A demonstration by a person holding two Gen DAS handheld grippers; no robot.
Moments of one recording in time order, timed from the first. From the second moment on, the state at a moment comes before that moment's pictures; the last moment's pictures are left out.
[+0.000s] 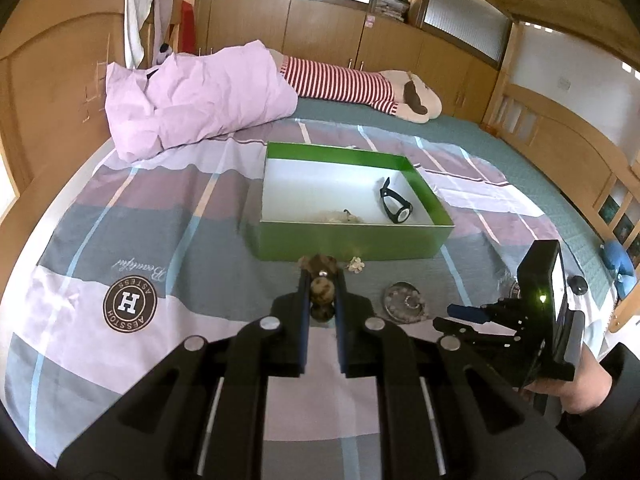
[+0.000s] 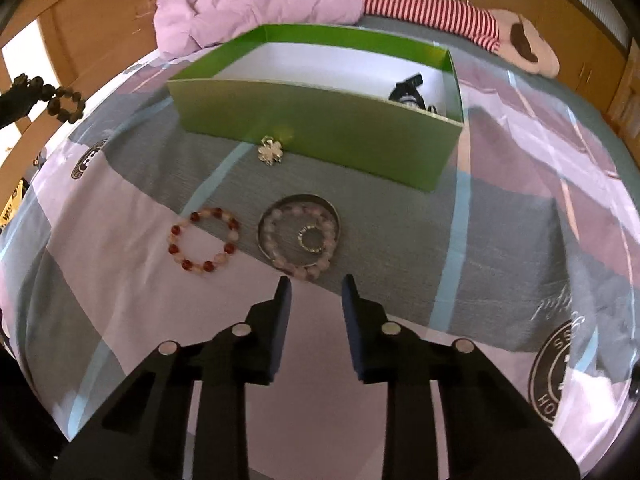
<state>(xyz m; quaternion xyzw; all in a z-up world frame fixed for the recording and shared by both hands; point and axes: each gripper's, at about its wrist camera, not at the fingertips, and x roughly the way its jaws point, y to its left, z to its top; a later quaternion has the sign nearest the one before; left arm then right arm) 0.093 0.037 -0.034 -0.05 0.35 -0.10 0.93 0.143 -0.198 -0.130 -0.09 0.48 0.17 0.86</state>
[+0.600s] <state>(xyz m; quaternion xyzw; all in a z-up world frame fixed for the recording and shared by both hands) 0.095 0.032 -0.037 -0.05 0.35 -0.11 0.93 0.165 -0.197 -0.150 -0.02 0.51 0.18 0.84</state>
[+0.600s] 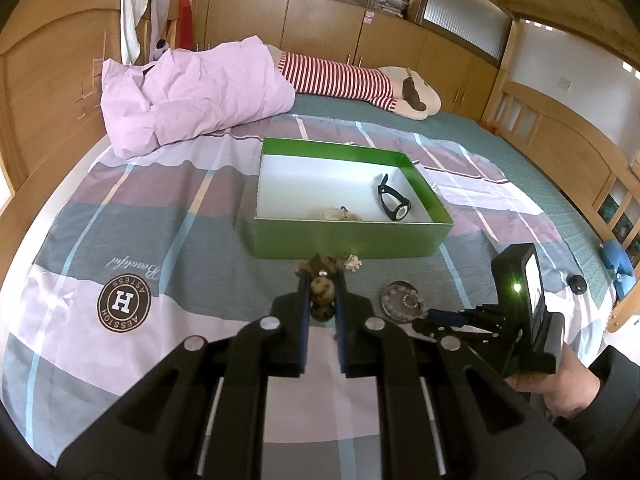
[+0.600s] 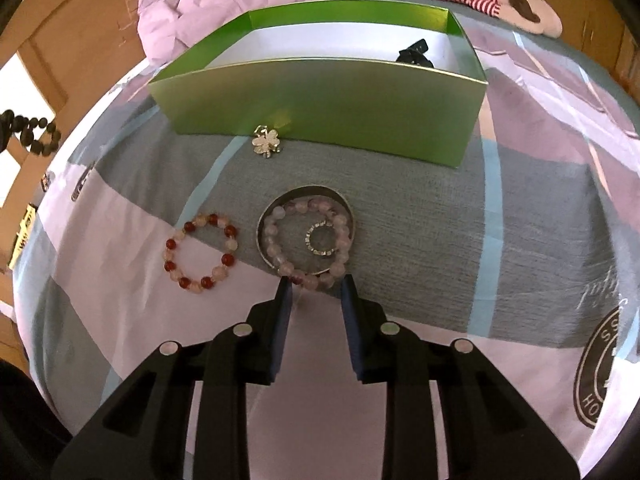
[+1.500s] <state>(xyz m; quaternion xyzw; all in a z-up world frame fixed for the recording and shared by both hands) 0.100 0.029 -0.041 -0.04 0.36 -0.10 0.93 0.166 -0.213 -0.118 0.07 0.47 0.18 0.86</state>
